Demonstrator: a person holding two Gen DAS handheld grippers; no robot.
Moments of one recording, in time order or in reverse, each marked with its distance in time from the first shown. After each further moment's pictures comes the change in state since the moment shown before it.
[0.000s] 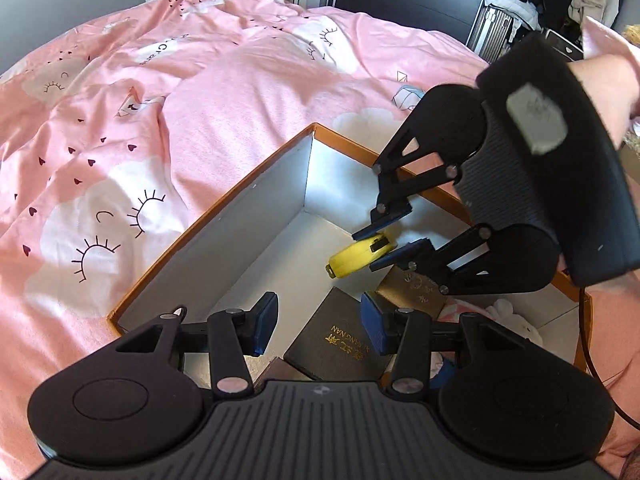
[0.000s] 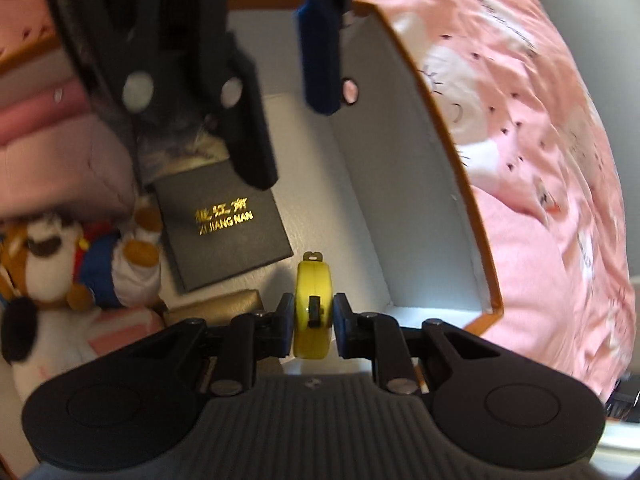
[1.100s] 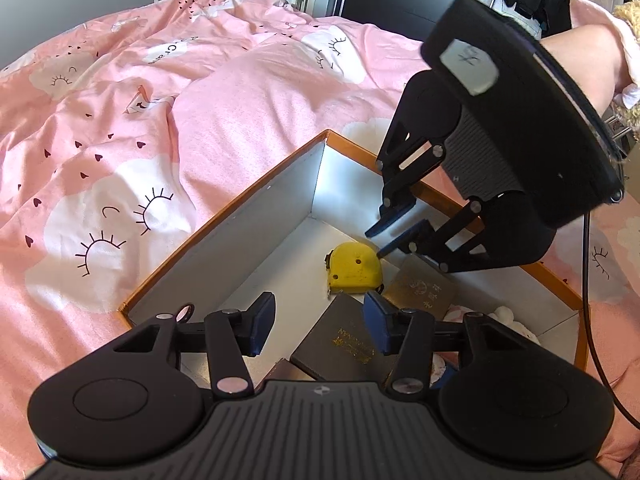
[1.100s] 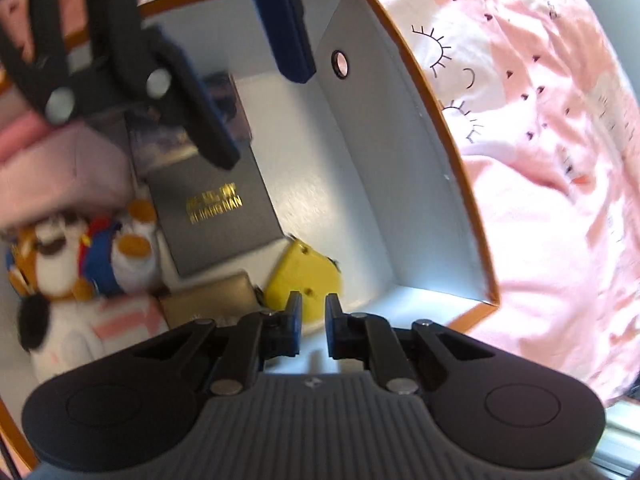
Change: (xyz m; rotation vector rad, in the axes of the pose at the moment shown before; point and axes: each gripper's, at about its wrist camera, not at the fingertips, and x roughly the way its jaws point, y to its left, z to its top) left arm -0.007 0.008 -0.004 -0.039 -0.030 -0.008; right arm -0.009 -0.055 -0.012 0.101 0.095 0.148
